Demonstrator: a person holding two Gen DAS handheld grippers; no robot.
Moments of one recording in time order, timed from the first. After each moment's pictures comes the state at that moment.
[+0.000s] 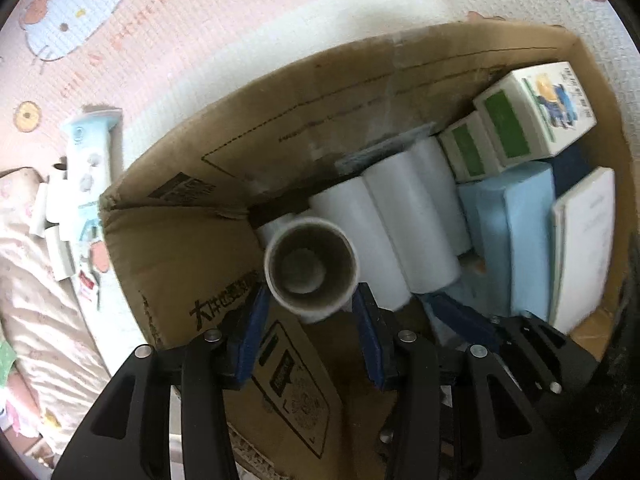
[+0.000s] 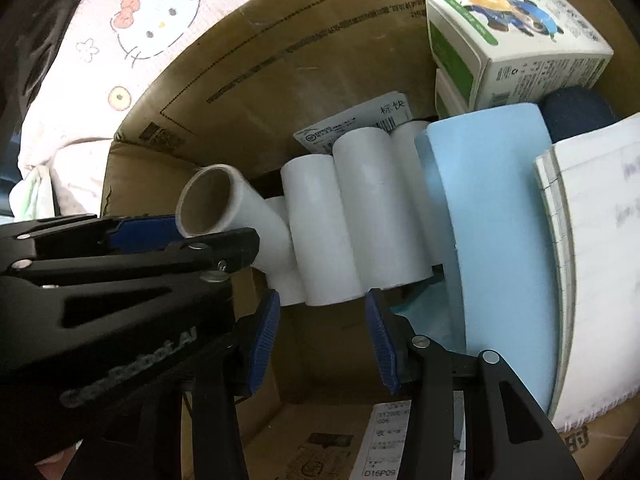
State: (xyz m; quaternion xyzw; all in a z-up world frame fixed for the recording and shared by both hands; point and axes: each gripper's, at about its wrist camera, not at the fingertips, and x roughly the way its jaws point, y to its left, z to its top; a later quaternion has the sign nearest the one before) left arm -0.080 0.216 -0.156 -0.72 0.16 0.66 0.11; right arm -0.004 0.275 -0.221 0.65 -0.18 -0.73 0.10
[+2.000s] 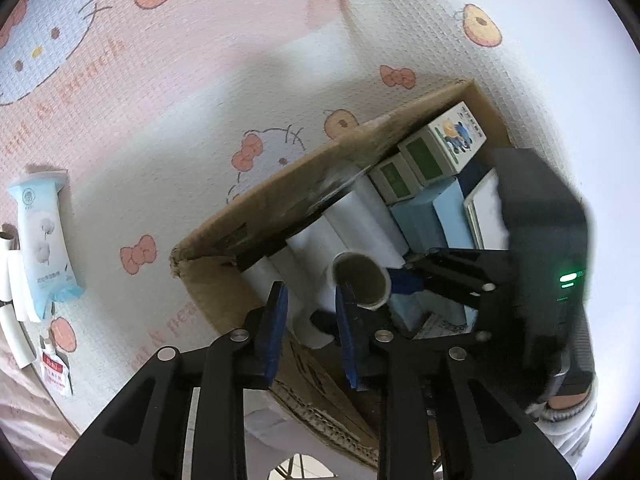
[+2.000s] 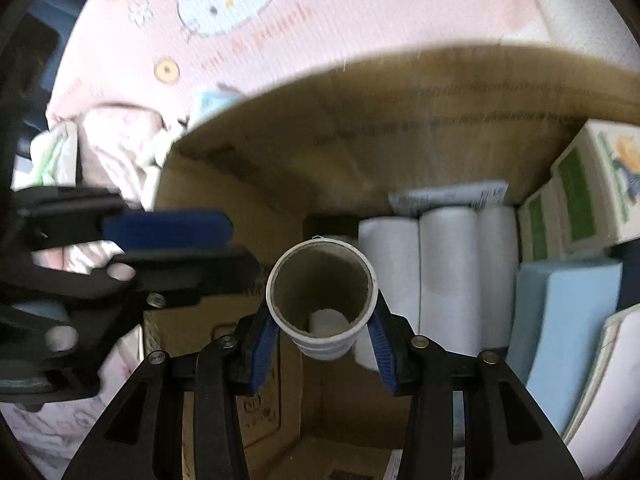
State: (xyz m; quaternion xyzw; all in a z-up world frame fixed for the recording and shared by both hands) left arm -0.086 0.155 -0.115 -0.66 0.09 0.68 0.32; right arm -0.038 0.209 -0.205 0.64 -0.11 -0.74 0.19
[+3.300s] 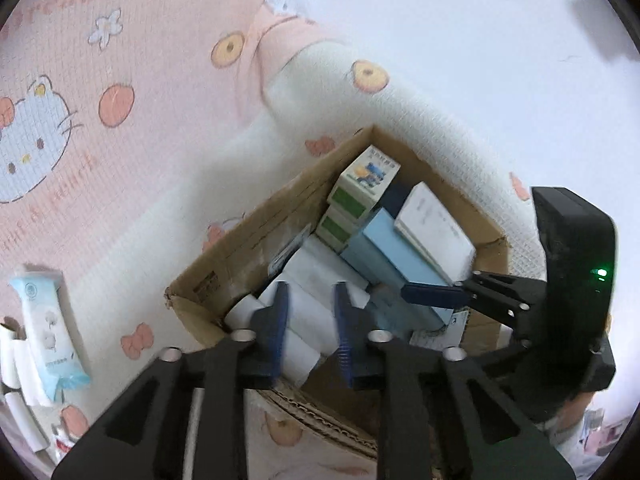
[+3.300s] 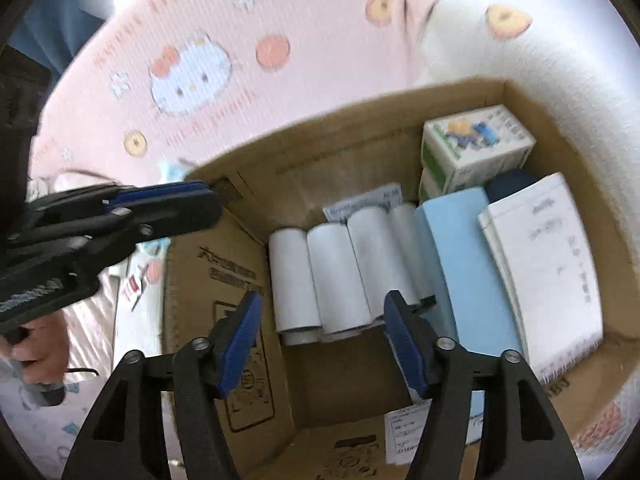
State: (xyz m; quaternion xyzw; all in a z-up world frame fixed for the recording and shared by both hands) left arm -0.041 0.136 -0.075 -0.48 0.09 0.75 0.45; right arm 0.048 0.214 -0.143 0.51 -0.12 -0.85 0.02
